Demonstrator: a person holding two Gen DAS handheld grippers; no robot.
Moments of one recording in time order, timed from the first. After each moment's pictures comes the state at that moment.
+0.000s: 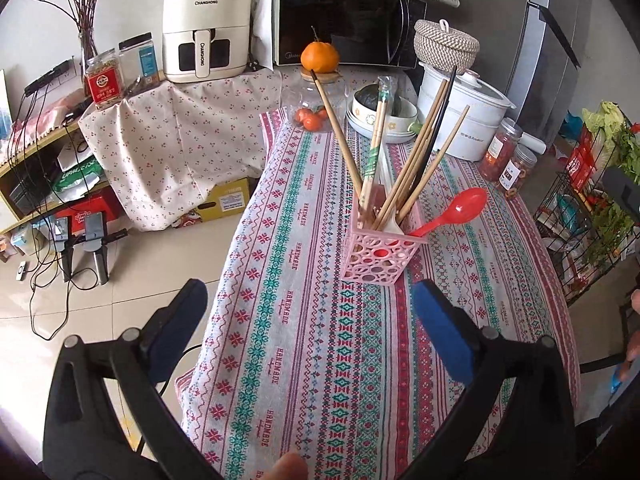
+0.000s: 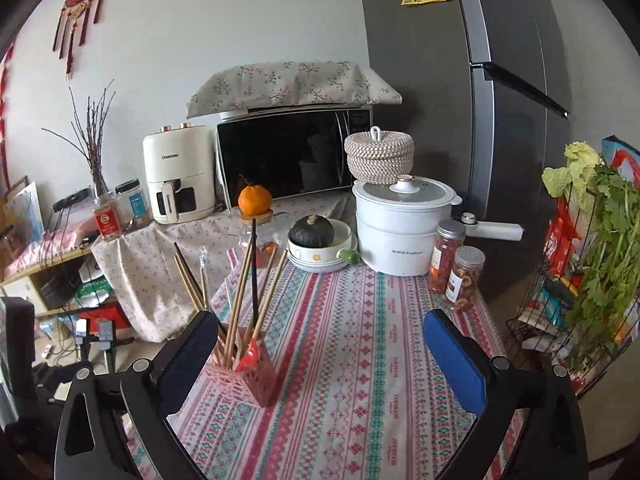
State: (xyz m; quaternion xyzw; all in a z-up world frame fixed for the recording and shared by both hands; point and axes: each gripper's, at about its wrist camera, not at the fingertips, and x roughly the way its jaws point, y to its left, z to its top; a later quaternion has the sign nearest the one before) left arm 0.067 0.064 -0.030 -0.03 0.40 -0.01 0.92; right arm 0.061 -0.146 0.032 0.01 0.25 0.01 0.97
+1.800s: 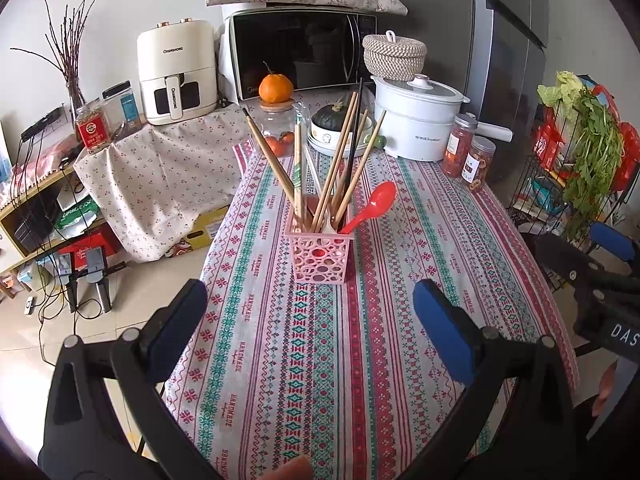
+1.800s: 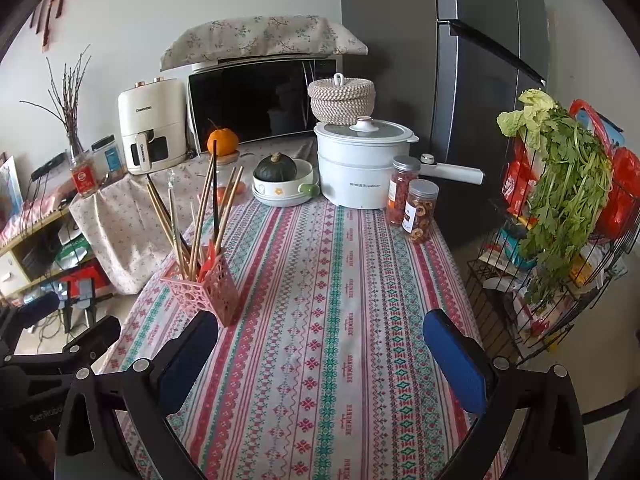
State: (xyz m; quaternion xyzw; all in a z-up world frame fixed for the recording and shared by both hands) left arm 0.027 0.006 -0.011 0.02 0.36 -0.03 0.93; right arm 0.021 -0.168 0.006 0.02 0.33 -0.02 0.94
